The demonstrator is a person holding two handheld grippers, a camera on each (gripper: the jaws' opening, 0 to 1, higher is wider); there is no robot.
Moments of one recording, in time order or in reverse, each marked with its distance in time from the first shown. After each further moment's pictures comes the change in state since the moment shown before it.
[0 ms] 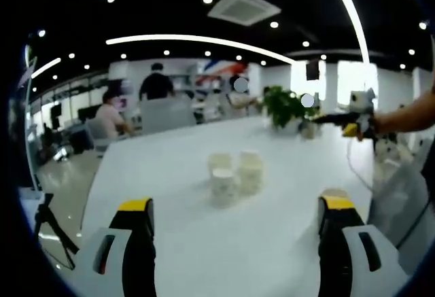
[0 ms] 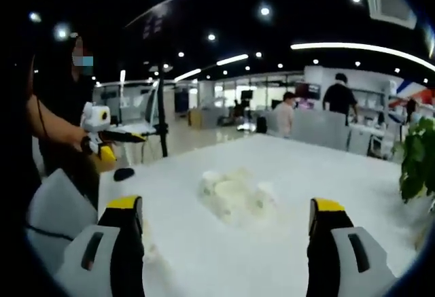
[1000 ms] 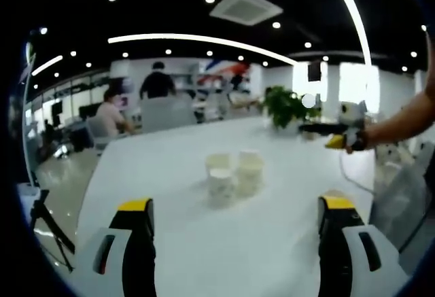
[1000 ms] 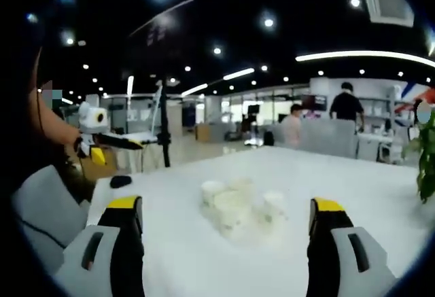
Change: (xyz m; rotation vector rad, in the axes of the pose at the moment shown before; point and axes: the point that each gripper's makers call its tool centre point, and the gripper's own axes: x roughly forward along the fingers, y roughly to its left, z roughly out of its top) left arm 0.012 -0.005 -0.004 -0.016 0.005 0.003; right arm 0.058 -0.005 -0.016 0.005 -0.098 0.052
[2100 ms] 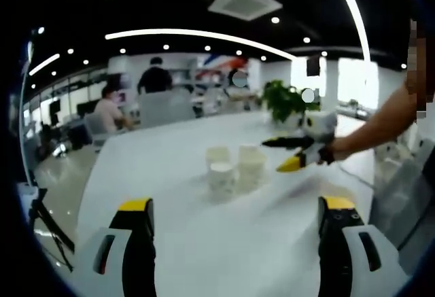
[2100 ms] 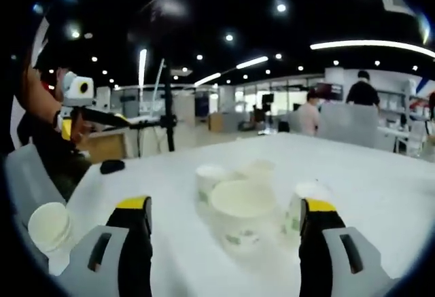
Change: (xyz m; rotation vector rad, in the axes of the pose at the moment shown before) left arm 0.006 0.015 -0.008 0.003 0.036 -0.005; right arm 0.109 -0.002 -0.053 -0.002 0.063 0.093
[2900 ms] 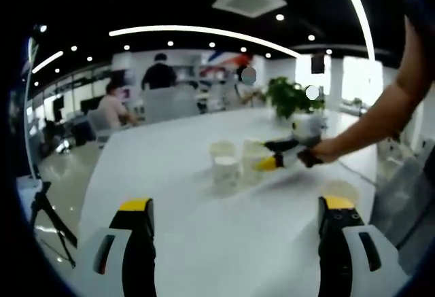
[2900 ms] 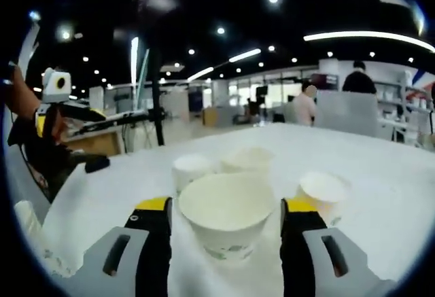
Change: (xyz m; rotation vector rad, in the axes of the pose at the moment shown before) left arm -0.004 0.002 -0.007 -0.010 0.014 0.026; right arm 0.039 -0.019 -0.025 0.031 0.043 -0.030
